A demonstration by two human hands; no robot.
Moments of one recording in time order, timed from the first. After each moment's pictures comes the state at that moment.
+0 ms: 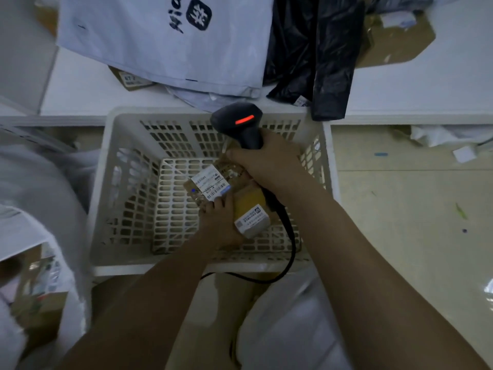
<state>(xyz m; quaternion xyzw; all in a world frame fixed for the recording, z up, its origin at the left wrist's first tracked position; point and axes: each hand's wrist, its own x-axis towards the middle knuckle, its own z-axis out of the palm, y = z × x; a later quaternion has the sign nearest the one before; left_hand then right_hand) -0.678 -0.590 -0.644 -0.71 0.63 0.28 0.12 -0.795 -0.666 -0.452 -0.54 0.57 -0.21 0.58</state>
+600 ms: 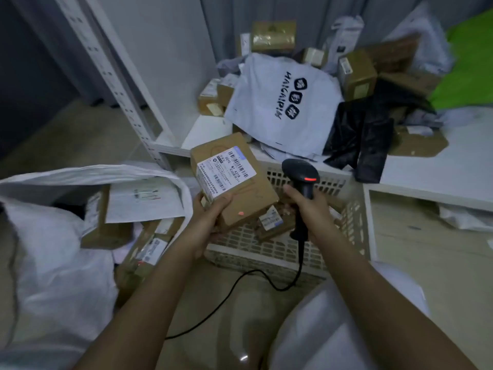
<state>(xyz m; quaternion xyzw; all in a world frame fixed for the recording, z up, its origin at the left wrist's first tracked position) -0.563 -0.466 -0.439 -0.65 0.18 0.51 -0.53 -0.757 -0.563 -0.408 -0.45 0.56 -0.32 0.62</state>
